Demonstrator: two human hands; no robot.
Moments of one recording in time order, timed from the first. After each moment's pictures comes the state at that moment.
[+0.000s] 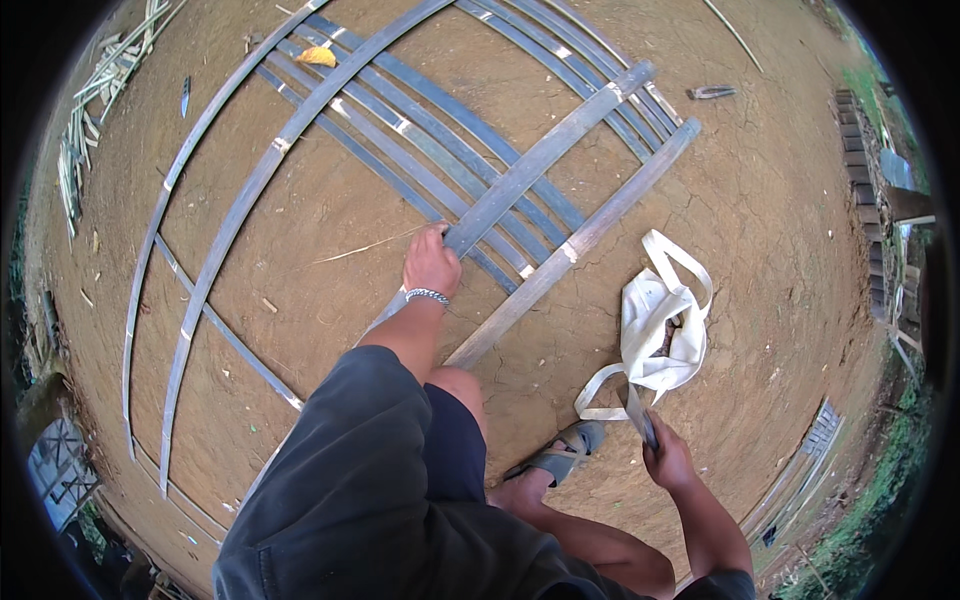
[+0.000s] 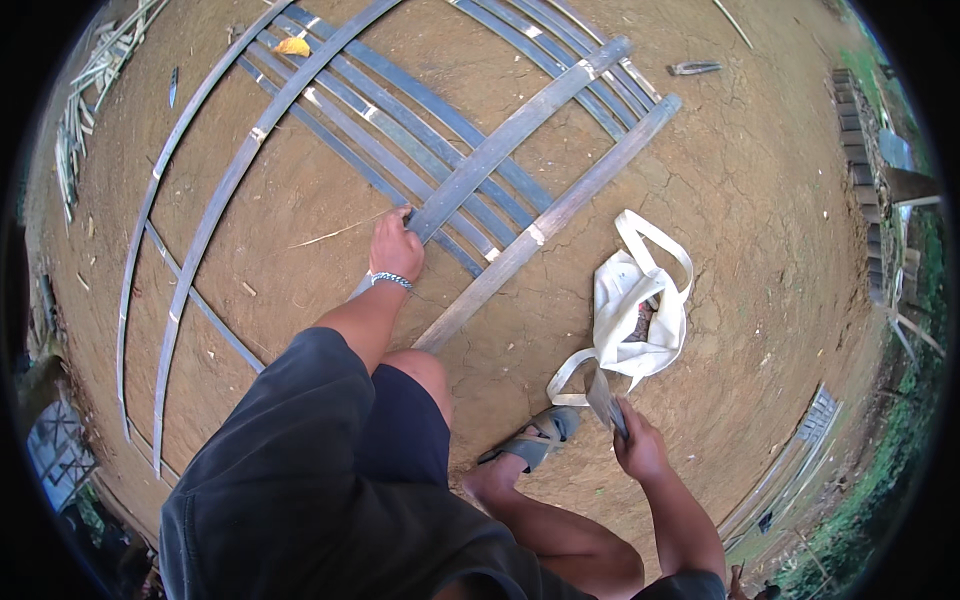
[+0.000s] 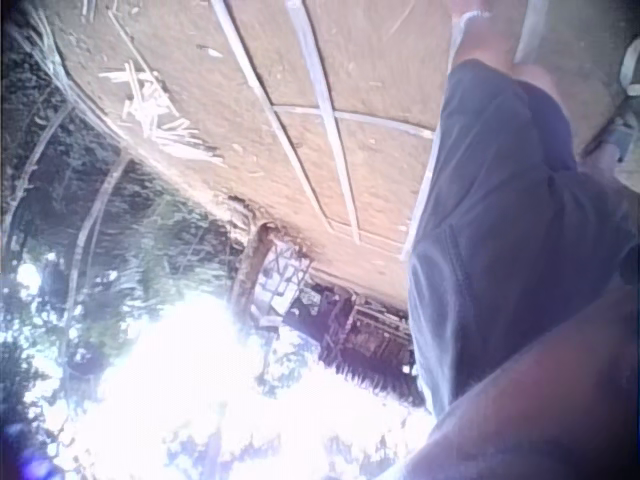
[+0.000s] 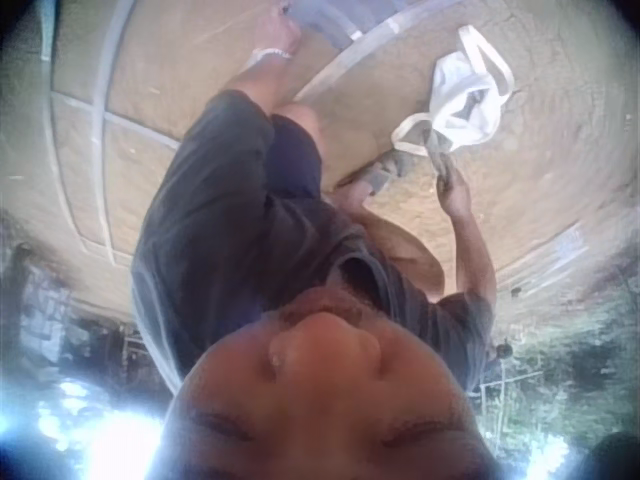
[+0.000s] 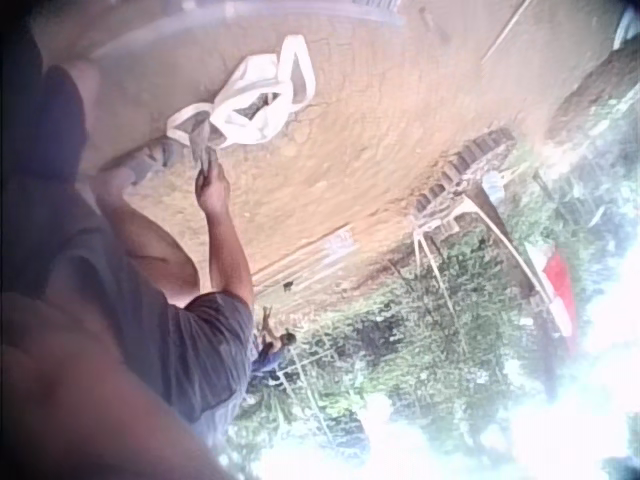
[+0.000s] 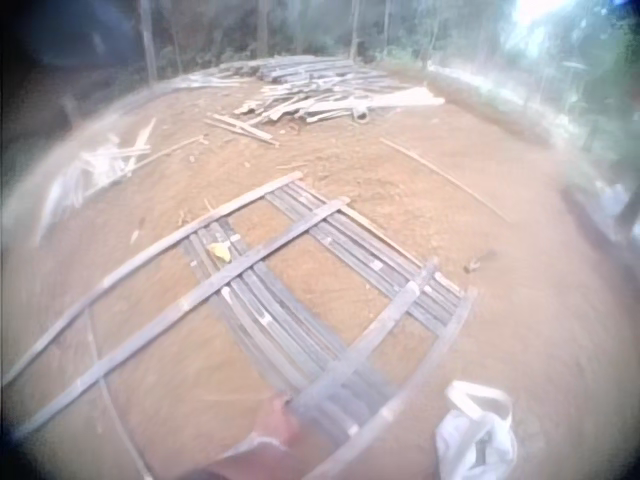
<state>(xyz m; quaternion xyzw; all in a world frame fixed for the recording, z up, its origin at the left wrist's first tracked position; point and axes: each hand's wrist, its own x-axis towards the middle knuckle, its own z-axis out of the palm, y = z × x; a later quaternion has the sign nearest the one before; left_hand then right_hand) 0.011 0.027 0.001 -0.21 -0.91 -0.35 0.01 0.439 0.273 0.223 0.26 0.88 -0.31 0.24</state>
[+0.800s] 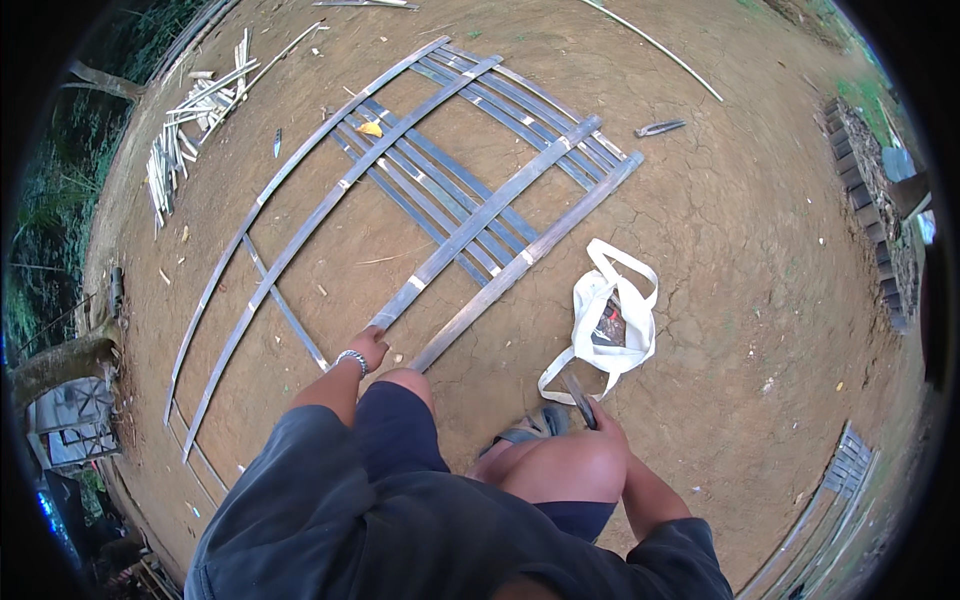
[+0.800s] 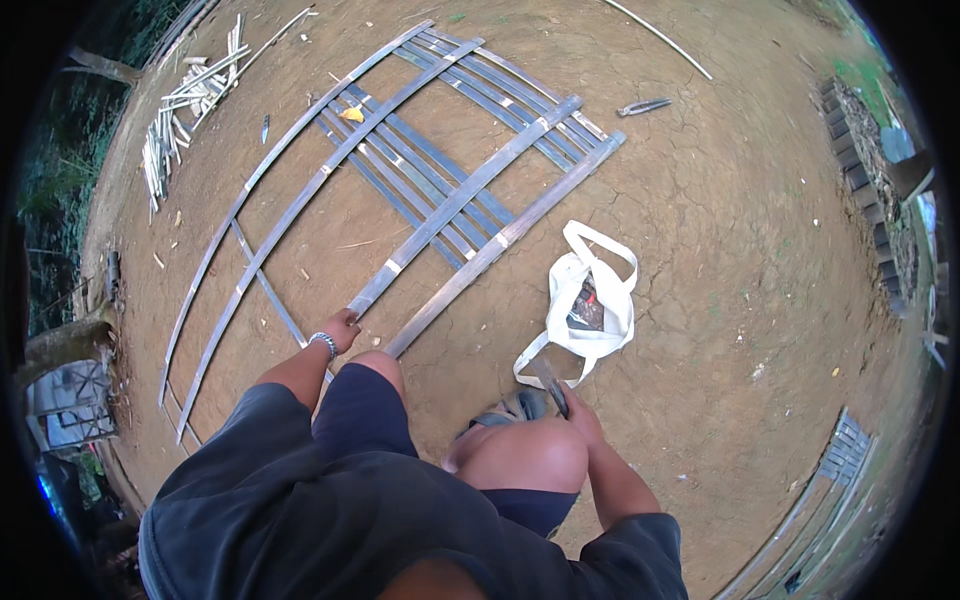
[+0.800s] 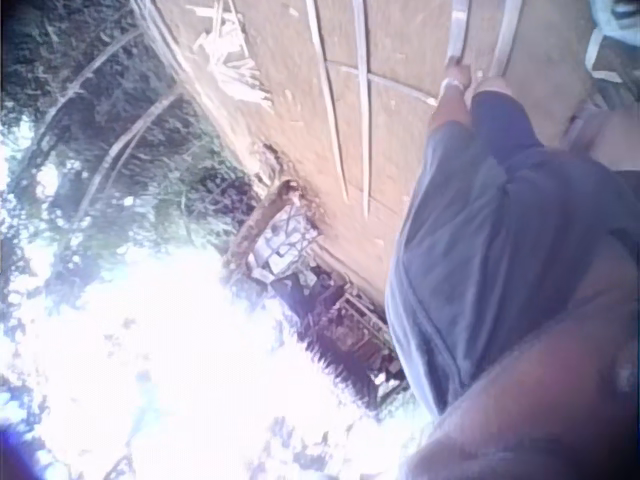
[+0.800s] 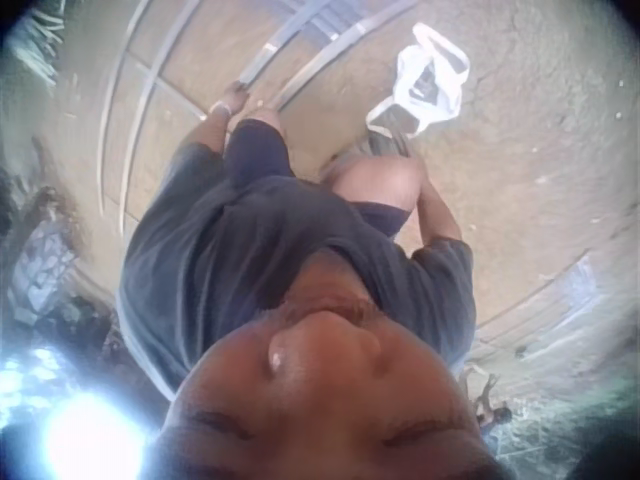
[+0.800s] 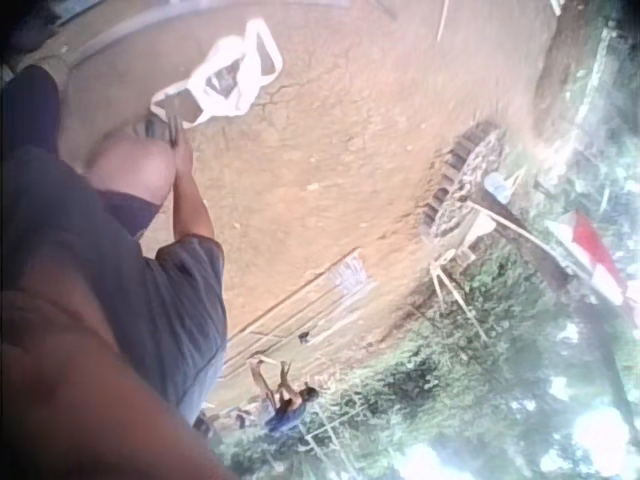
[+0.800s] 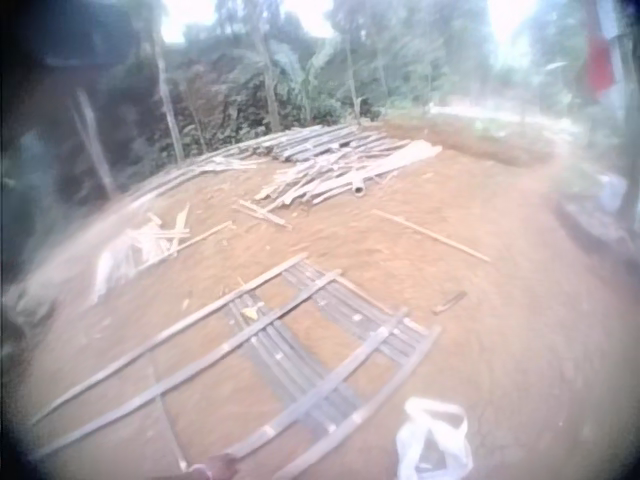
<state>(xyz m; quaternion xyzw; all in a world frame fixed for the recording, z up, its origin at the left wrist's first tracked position) 0.138 -0.149 0.178 -0.04 -0.93 -0.14 -0.34 0.538 0.275 0.146 0.22 0.83 -0.49 0.15</state>
